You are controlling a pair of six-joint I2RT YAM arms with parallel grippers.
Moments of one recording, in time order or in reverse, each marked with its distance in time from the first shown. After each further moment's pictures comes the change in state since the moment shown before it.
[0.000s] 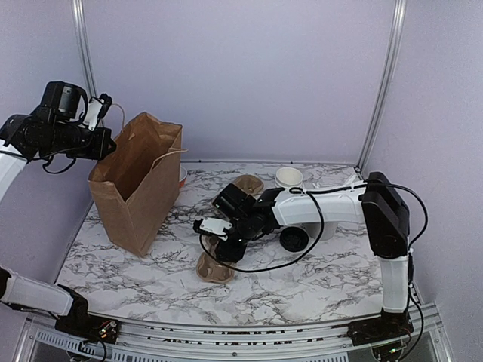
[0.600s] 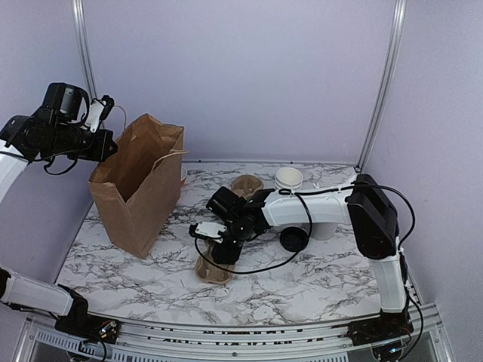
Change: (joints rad) left arm -0.013 -0.002 -0.015 0.004 -0.001 0.012; right arm 0.006 0.090 0.097 -0.060 -0.008 -0.030
